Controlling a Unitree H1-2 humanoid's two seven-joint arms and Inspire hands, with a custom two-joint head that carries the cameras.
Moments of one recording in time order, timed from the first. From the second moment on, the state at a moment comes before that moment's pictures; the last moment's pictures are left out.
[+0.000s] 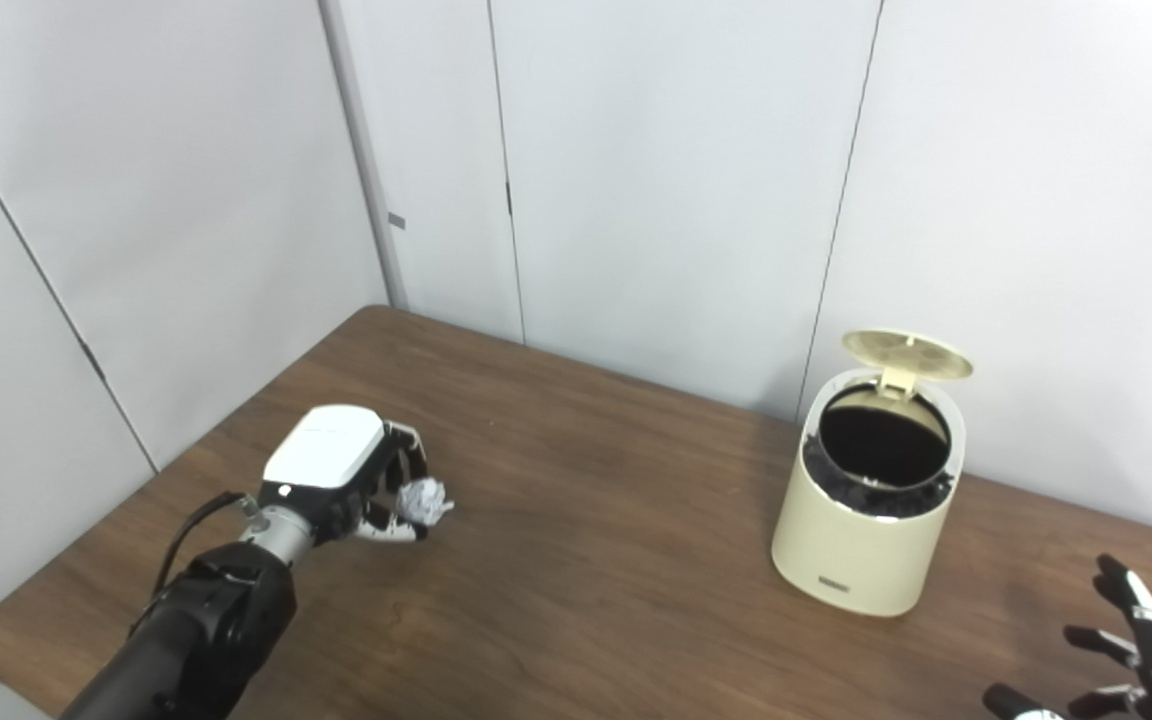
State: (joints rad) left arm -0.01 0.56 0.09 -0.30 0.93 0.26 -0.11; right arm -0.15 -0.30 0.06 -0.23 -0.33 0.22 0.16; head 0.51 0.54
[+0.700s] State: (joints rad) left arm -0.12 0.43 0.07 -0.38 0.95 0.14 0.07; right arm -0.16 -0.28 0.08 -0.23 -0.34 0.23 0.16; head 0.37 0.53
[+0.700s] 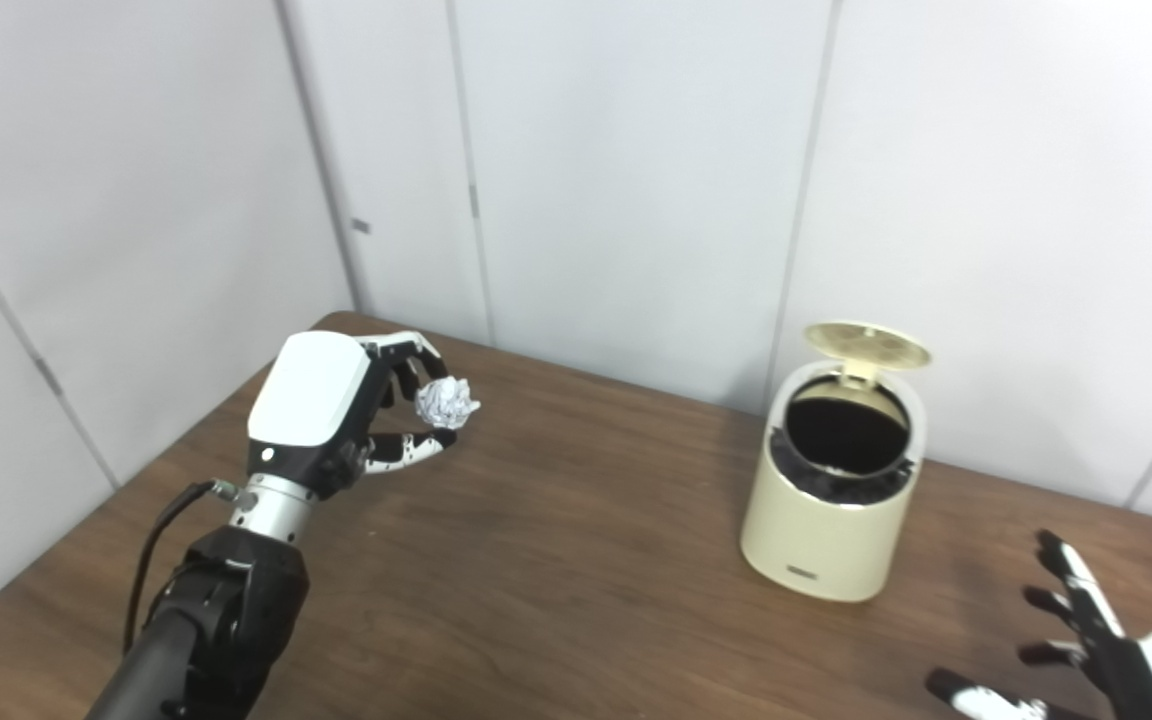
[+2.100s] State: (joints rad) left arm -0.43 0.14 -0.18 -0.02 0.94 -0.02 0.28; right arm -0.19 -0.20 0.14 -0.17 -0.46 0.21 0.11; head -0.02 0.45
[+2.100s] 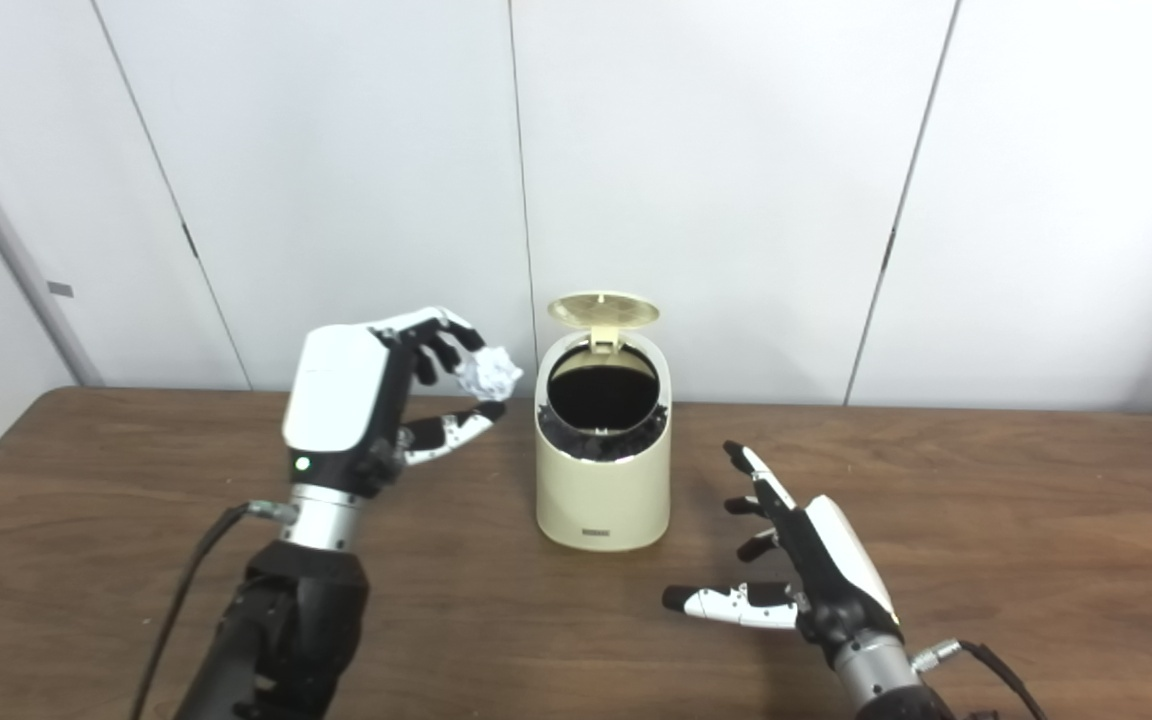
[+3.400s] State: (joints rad) left arm -0.63 0.09 -0.35 0.32 1.02 -0.02 0.46; right arm -0.18 -0.19 0.13 -0.17 -0.48 0.21 0.10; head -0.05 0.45
